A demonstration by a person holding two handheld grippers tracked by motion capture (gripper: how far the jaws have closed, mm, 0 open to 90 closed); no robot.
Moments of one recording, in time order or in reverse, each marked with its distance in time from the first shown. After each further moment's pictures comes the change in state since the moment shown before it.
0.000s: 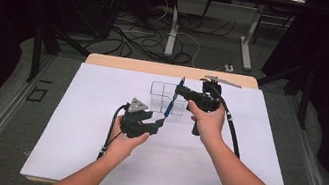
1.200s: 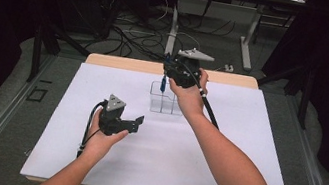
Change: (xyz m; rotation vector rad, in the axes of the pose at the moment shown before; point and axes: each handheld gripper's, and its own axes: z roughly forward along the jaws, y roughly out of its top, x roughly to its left) left arm 0.048 -0.013 -0.031 -0.015 0.132 0.034; right arm 0.042 0.043 0.057 -0.073 -0.158 -0.349
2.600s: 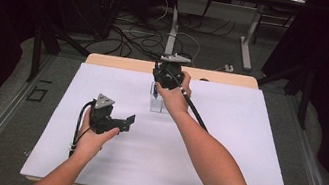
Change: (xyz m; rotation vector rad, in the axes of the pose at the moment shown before) left arm 0.024 -0.010 -0.007 0.002 0.031 -0.069; right arm 0.010 -0.029 0.059 0.124 -0.046 -0.044
